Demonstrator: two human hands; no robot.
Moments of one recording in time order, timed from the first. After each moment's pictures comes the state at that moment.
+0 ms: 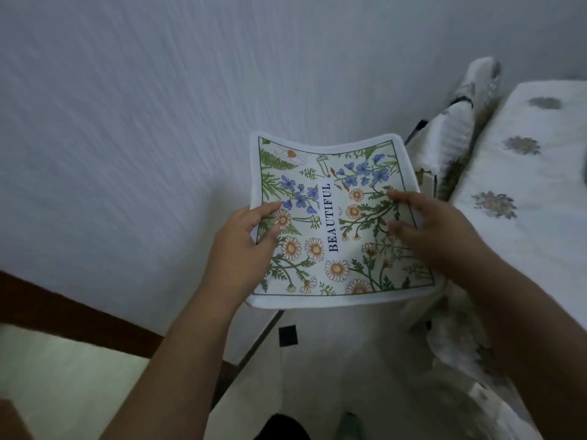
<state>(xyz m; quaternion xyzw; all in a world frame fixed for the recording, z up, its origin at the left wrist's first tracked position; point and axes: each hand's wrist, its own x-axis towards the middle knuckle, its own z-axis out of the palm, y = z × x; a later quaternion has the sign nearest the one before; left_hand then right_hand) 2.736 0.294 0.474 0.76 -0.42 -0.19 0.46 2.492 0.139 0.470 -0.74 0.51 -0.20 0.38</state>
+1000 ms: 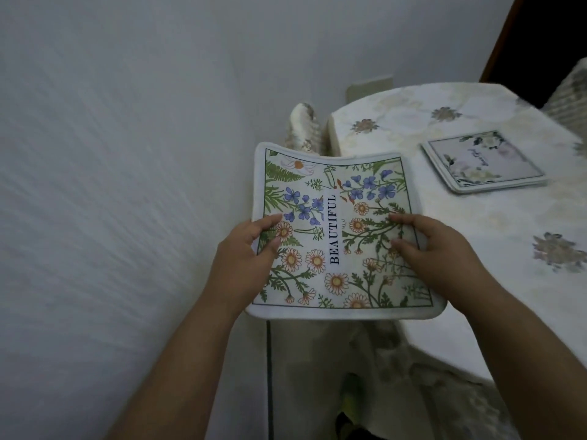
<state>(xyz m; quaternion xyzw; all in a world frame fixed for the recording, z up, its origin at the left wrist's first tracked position) 2.751 -0.275 0.447 0.55 -0.67 -0.36 0.35 2.465 -0.211 0.430 -0.49 0.75 -0.35 0.28</state>
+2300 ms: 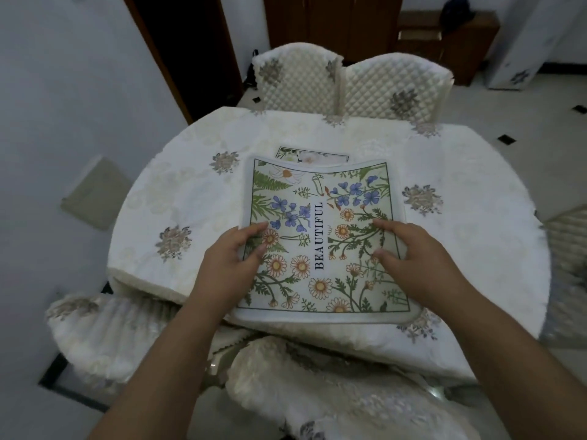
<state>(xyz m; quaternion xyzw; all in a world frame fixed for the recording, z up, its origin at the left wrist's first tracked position) 2.416 -0.755 0.410 0.09 -0.90 -0.42 0.03 2.379 -0.458 0.410 -0.02 0.92 -0.38 0.09</state>
